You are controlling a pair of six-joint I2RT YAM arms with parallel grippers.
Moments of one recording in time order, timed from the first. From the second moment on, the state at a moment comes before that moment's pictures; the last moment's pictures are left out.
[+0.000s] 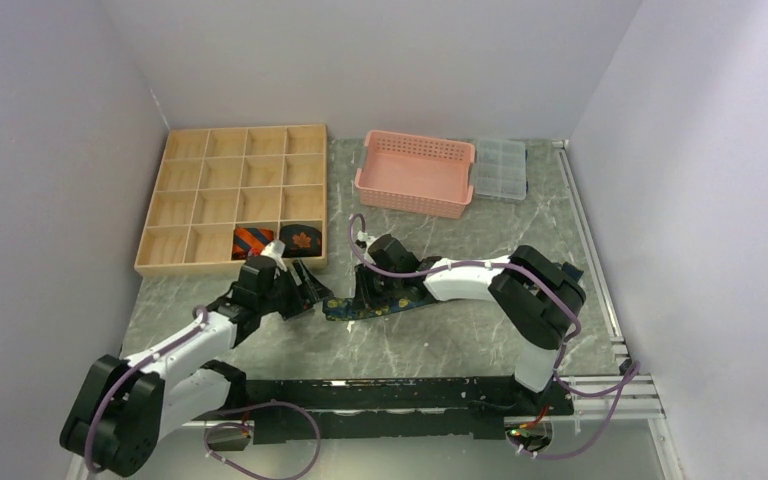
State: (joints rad) left arm -0.40 1.01 0.31 0.01 0.24 -0.87; right arm 0.89 1.78 0.91 0.04 -0.28 0.59
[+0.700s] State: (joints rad) left arm -0.38 1.20 0.32 0.14 0.33 -0.79; right arm 0.89 1.78 0.90 0.05 -0.29 0.59
